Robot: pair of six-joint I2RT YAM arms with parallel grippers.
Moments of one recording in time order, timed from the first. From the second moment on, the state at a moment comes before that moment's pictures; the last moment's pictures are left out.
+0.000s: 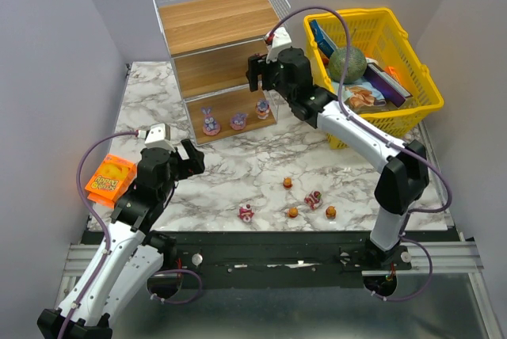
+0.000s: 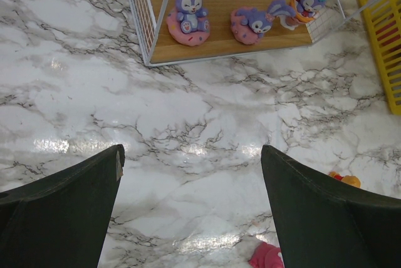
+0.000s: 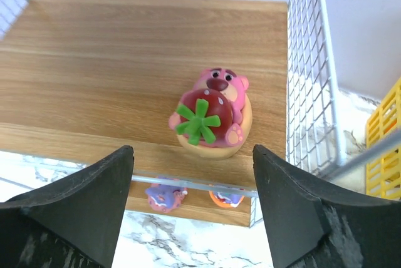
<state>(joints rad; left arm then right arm) -0.38 0.58 0.60 -0.44 -0.21 -0.48 0.68 1.82 1.67 -0.03 0.22 0.08</state>
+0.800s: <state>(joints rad) -0.38 0.60 0.60 -0.41 -0.21 -0.48 0.79 1.36 1.09 -0.20 -0.32 0.00</state>
